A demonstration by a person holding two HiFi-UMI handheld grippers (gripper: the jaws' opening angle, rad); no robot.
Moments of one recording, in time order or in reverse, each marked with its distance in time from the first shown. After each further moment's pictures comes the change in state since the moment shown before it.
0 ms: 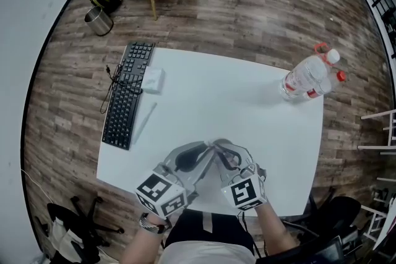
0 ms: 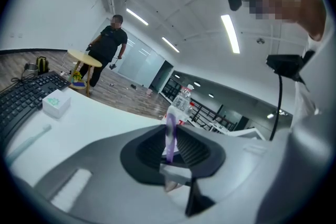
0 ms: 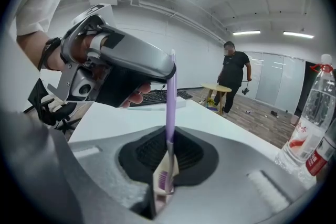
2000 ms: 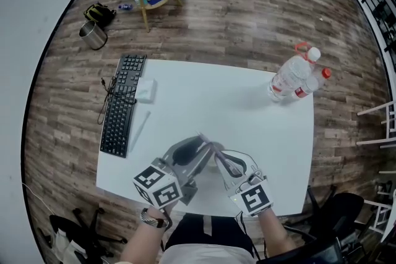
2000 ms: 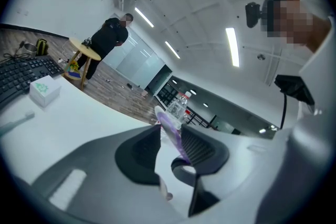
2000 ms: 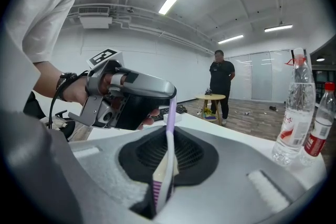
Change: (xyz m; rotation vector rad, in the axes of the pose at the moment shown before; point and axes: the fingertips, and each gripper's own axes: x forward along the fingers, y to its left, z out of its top) left arm 0.019 0.006 0.011 -0.124 -0.057 -0.079; right arm -0.039 -0.011 0.020 0.121 -0.214 -0.016
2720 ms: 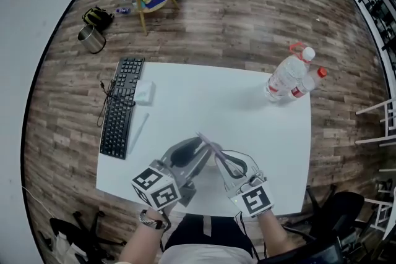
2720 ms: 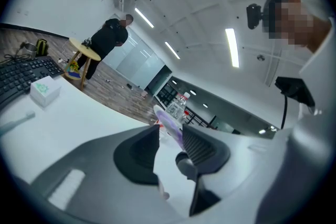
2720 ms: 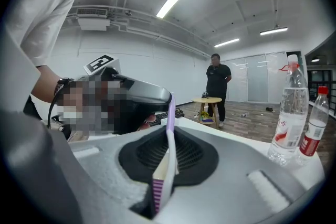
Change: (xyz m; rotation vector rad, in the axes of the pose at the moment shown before) left arm -0.001 -0.003 0.003 -0.006 -0.005 -0.001; right arm -0.007 -0.007 0.016 0.010 -0.054 -0.035
